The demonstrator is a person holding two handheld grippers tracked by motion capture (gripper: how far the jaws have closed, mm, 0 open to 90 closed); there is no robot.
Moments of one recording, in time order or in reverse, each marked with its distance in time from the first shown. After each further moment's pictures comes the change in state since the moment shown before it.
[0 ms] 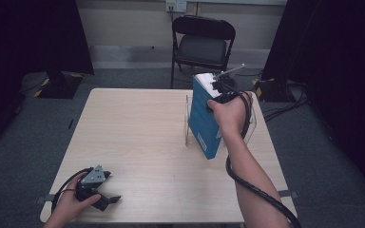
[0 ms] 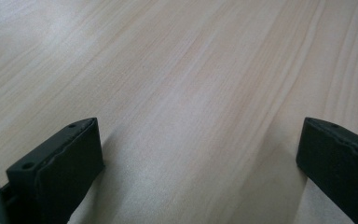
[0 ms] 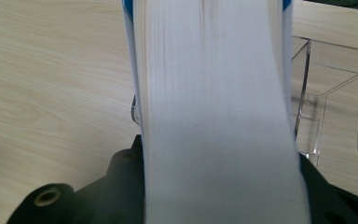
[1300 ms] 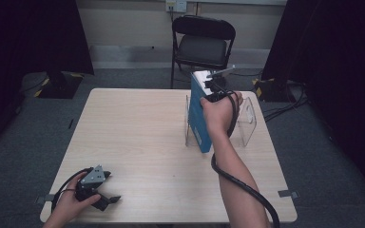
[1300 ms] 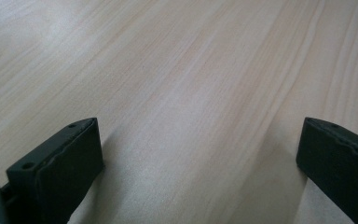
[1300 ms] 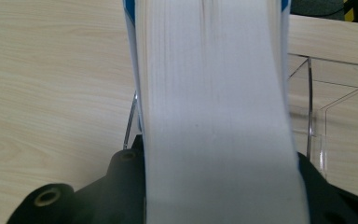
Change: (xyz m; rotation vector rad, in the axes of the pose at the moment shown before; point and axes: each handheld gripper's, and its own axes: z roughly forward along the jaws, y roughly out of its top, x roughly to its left) left arm 0.000 0.000 0.000 0.000 -0.001 0.000; right arm 0.010 0.009 0.030 -0.067 -0.067 0.043
